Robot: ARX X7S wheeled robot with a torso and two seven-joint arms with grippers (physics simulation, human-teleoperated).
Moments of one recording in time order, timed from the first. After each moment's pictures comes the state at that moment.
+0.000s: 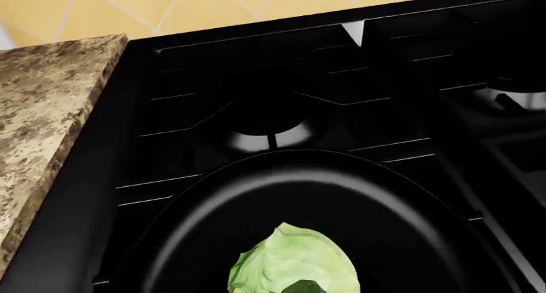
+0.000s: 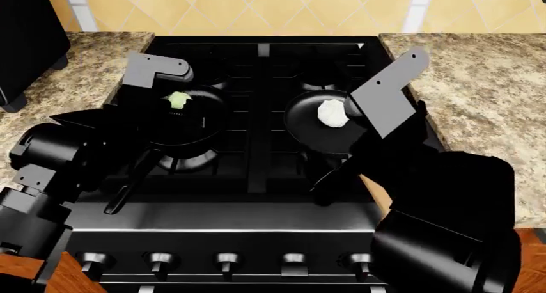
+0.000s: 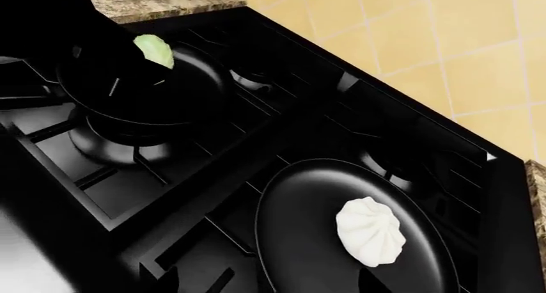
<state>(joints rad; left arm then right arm) -1.22 -0.45 0.71 -0.52 -0.86 -0.75 -0.19 0.88 0.12 -0.42 -0.56 -0.94 1.54 -1.32</state>
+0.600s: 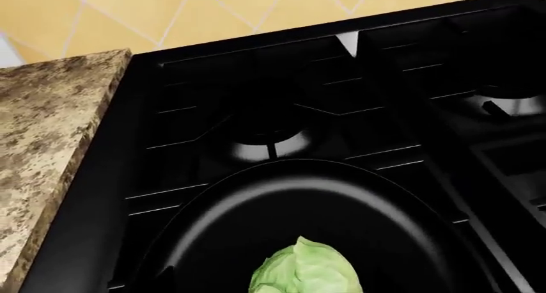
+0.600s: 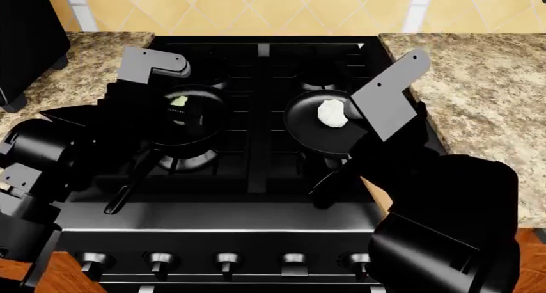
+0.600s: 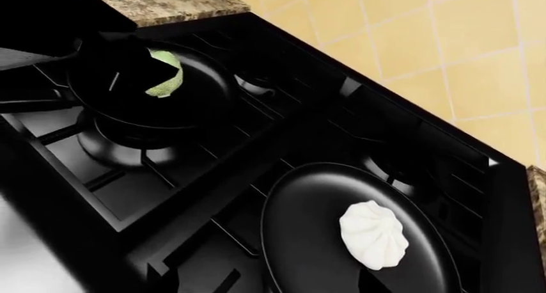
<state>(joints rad) -1.22 -0.49 0.70 -0.43 -0.89 -0.80 -0.21 0.86 0.10 -0.42 -0.57 -1.01 1.52 -1.37</state>
